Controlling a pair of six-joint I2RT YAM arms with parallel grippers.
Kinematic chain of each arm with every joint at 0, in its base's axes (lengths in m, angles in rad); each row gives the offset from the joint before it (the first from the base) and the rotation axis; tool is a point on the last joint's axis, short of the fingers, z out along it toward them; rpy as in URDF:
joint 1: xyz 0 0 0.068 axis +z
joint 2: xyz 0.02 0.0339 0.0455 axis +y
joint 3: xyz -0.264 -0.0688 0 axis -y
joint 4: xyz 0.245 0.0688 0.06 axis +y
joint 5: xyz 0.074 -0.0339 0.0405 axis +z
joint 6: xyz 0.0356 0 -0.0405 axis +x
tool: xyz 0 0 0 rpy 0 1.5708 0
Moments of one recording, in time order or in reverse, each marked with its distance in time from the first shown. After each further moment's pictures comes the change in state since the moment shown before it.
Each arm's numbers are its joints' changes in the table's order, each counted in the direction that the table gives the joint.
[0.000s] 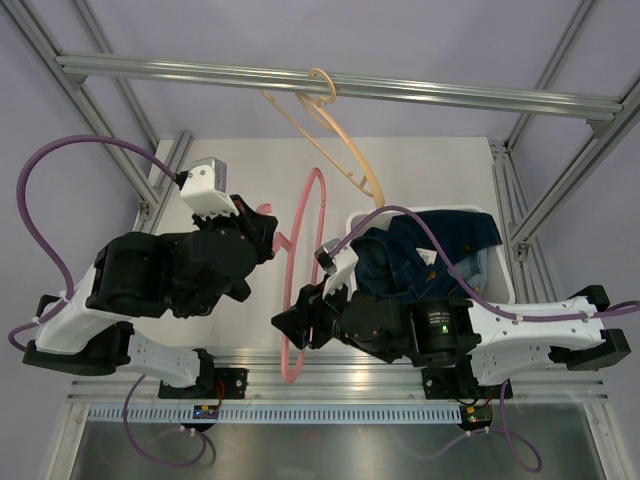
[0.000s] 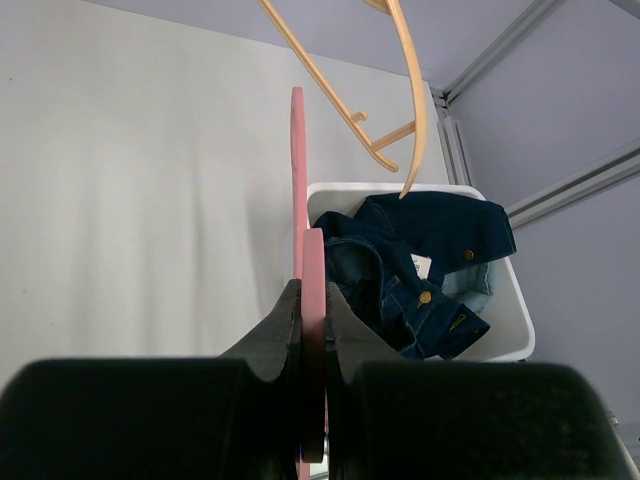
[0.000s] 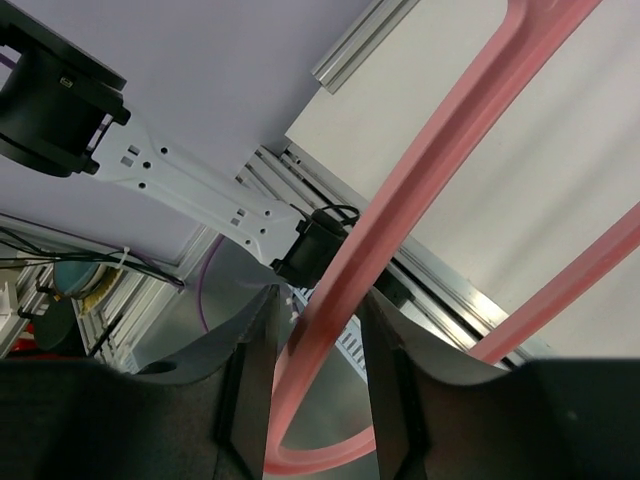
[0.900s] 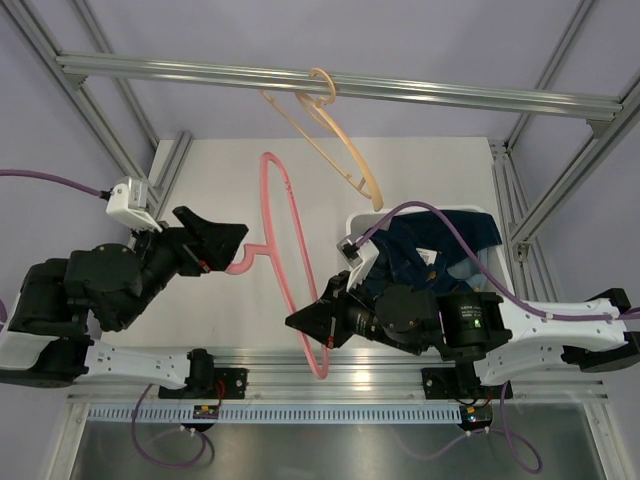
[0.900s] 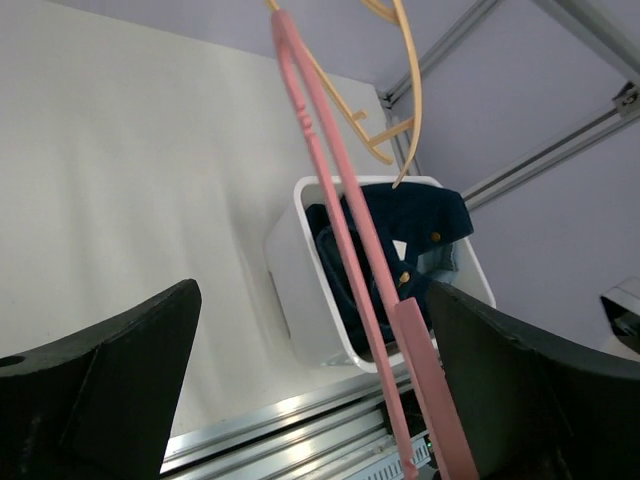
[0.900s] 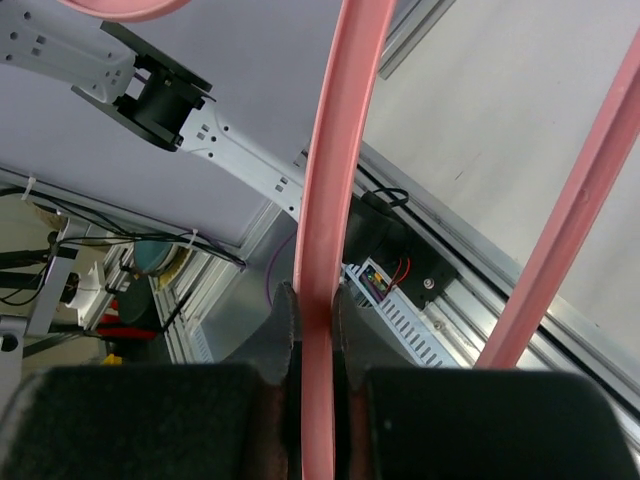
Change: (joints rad) left arm -0.002 -0.396 -0.323 -0.195 -0.089 0.150; right arm -0.004 -0.109 -0.014 0.024 0.076 0.068
